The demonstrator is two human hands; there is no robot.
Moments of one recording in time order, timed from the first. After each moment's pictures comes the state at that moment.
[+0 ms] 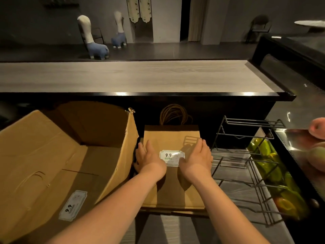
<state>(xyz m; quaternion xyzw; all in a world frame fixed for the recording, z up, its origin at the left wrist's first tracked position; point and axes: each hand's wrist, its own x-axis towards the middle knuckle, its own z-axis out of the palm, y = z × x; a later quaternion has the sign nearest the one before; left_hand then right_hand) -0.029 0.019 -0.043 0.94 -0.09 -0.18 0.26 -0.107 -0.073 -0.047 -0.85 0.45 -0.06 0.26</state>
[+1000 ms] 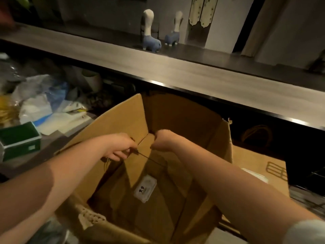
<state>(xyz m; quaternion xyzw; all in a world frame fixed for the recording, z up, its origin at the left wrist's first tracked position) 0.141 0.332 0.030 0.88 0.01 -0.36 0.30 0.120 0.170 0.010 -0.95 0.10 0.18 0.22</state>
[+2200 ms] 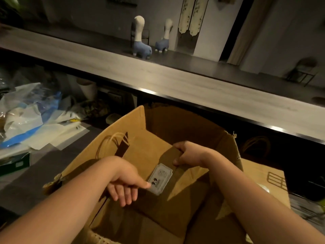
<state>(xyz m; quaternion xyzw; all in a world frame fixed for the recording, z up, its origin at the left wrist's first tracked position) 0.155 0.340 0.013 0.79 -0.11 -0.60 0.07 0.106 0.119 0.028 -0.89 0.14 0.24 0.35</state>
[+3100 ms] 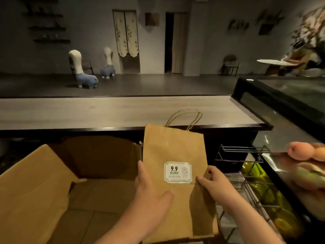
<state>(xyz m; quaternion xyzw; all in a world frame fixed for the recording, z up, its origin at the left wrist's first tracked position) -0.057 0.119 0.071 0.82 -0.23 -0.27 0.45 -0.150 -0.062 0.024 -0.74 0.42 -0.13 0.51</state>
